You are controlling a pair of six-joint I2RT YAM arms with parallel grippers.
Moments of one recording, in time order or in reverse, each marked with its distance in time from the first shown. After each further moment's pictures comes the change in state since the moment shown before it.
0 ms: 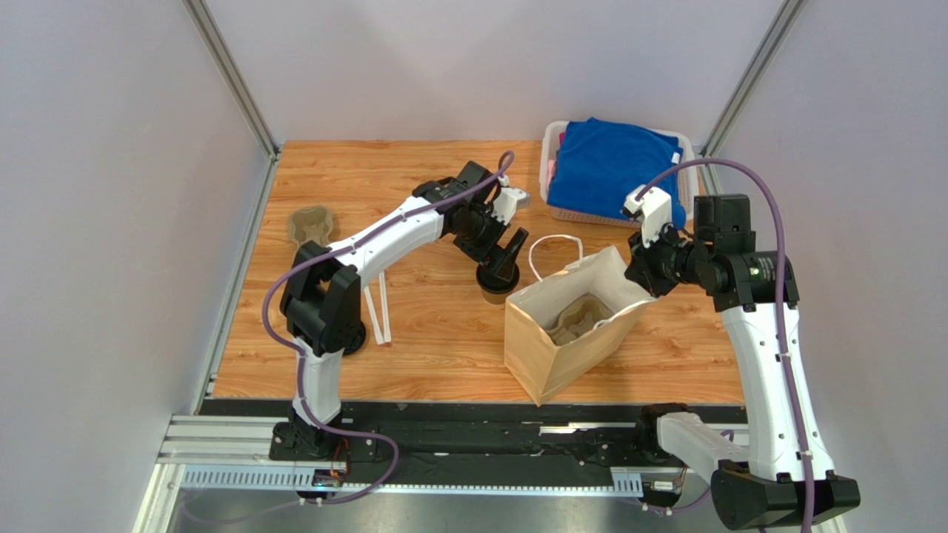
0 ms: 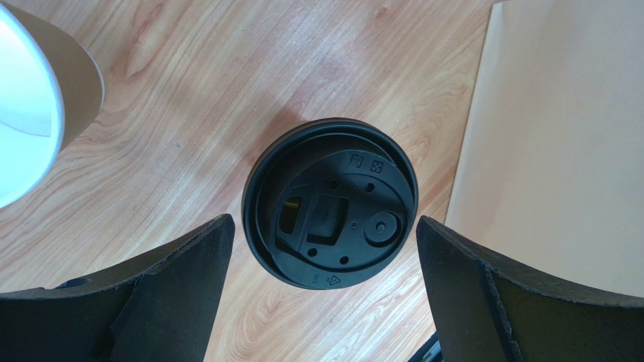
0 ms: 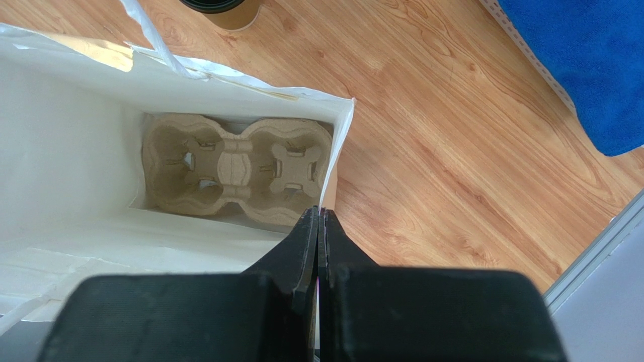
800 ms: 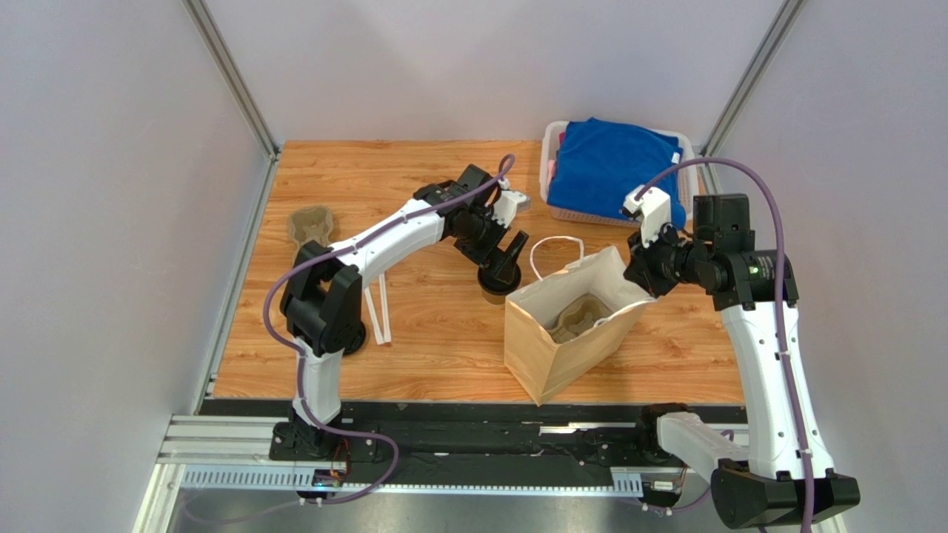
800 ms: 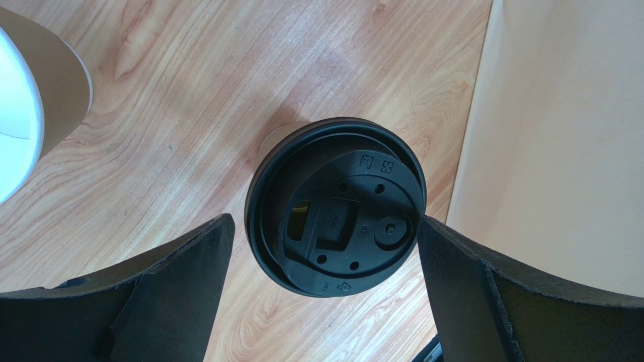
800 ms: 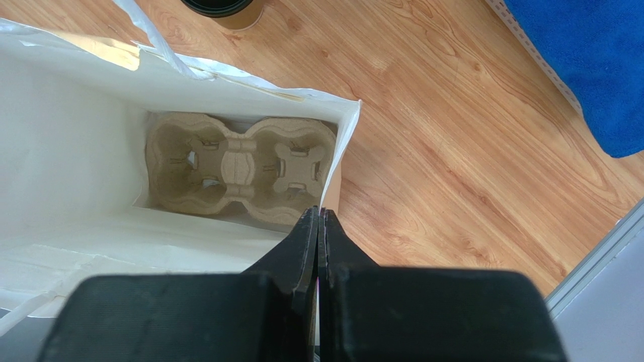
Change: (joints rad) left arm -0.002 0.000 -0.029 0.026 0.004 0.001; right arm 0.000 0.006 0.001 -0.003 -0.006 0.000
